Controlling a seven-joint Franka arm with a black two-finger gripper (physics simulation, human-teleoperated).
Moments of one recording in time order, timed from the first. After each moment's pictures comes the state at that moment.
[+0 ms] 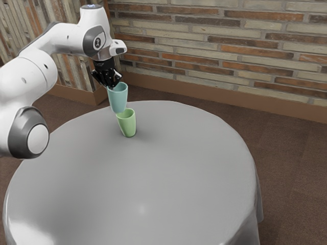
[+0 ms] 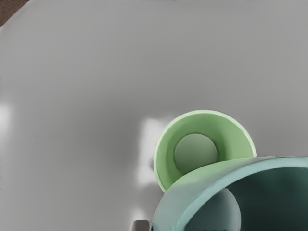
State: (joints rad) arm 0.15 0.84 0.03 -0.76 0.06 1.70 0.06
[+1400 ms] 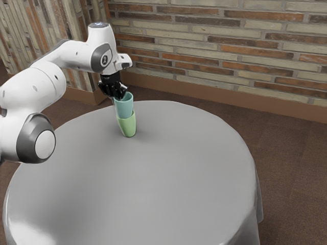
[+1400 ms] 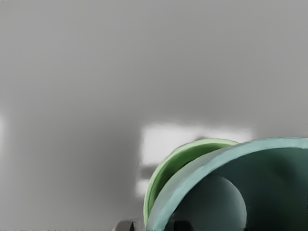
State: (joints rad) arm 0.16 0.92 0.02 -0.79 0.06 1.82 0.07
